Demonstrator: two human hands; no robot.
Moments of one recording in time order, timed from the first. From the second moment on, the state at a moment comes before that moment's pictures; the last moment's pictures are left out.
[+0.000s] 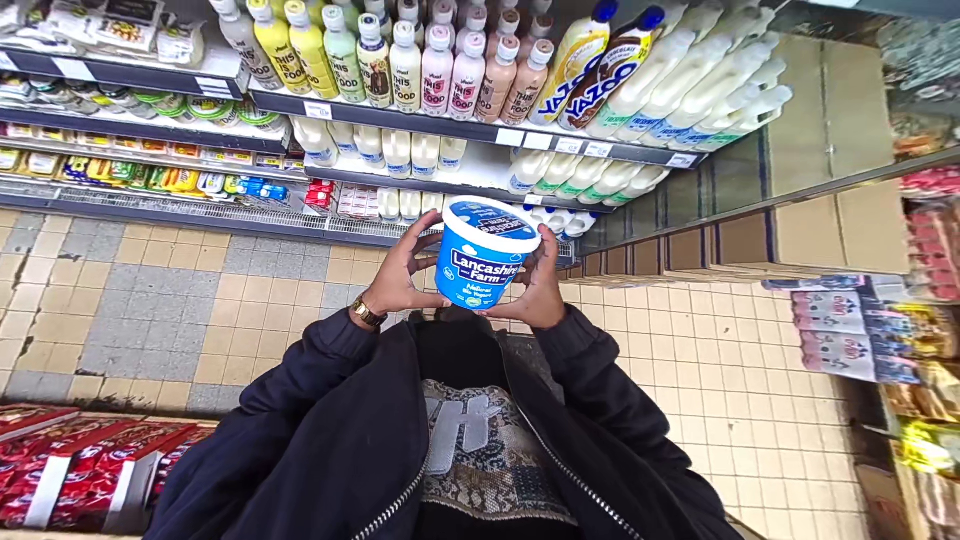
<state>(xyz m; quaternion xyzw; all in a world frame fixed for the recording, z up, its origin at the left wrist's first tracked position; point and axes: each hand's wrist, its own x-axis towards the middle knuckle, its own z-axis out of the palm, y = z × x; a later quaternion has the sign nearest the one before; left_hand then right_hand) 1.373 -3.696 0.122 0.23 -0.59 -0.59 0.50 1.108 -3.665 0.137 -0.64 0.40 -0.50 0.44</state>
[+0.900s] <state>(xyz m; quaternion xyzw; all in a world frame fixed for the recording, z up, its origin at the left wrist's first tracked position) 1.376 -3.759 0.124 0.31 -0.52 -0.49 0.62 1.028 -4.041 0.307 -0.70 0.44 -0.56 0.02</state>
